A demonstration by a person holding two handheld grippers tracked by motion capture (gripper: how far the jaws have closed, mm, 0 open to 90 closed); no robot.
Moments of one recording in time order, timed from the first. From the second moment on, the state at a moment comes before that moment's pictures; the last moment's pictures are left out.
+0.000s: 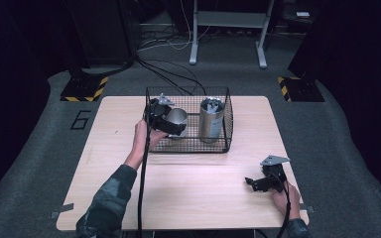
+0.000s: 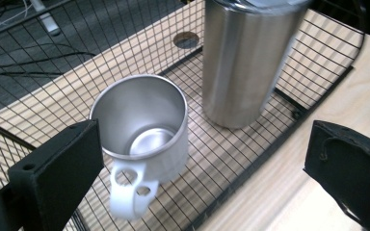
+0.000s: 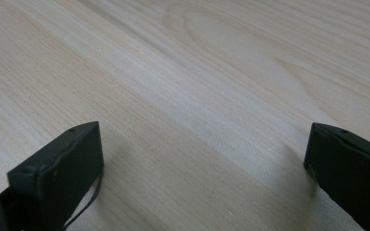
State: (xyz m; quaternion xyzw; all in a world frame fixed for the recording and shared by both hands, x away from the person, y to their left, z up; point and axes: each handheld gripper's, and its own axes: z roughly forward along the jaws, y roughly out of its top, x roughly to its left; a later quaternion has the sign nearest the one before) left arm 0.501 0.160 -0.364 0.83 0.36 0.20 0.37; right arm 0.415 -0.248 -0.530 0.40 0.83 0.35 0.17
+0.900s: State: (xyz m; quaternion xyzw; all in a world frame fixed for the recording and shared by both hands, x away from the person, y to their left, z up) left arm 0.396 0.203 -0.389 0.83 0.34 0.23 0.38; right arm 0.415 -0.248 -0.530 0.40 0.83 0.35 0.17
